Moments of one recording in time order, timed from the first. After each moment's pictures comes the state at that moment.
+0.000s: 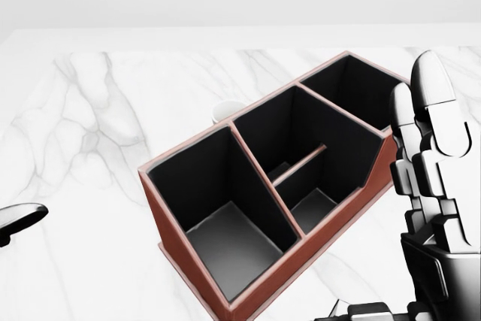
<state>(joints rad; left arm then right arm) 0.03 0.07 0.31 -0.62 -0.48 0.09 0.15 0.33 0.11 0.11 -1.05 -0.32 0.09 0.25</state>
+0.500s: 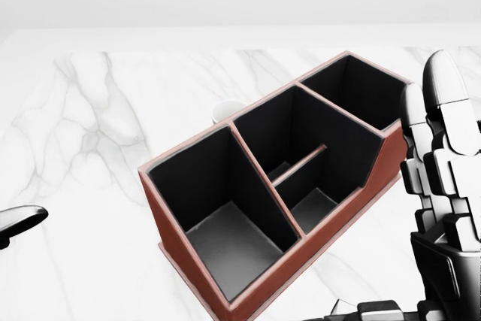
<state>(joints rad) 0.04 0.06 0.30 -0.64 -0.48 0.09 0.15 0.32 0.11 0.06 -1.05 -0.29 0.09 0.27</state>
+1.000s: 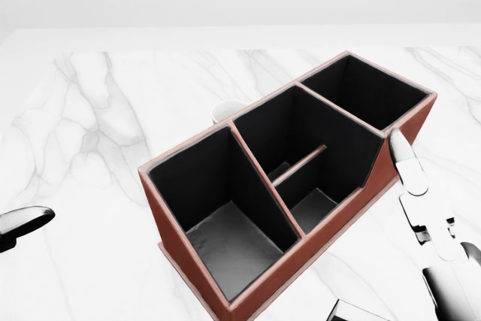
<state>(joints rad) 0.04 0.06 0.29 -0.62 -0.46 0.09 0.14 0.40 0.32 -0.16 -1.05 -0.57 0.09 0.70</state>
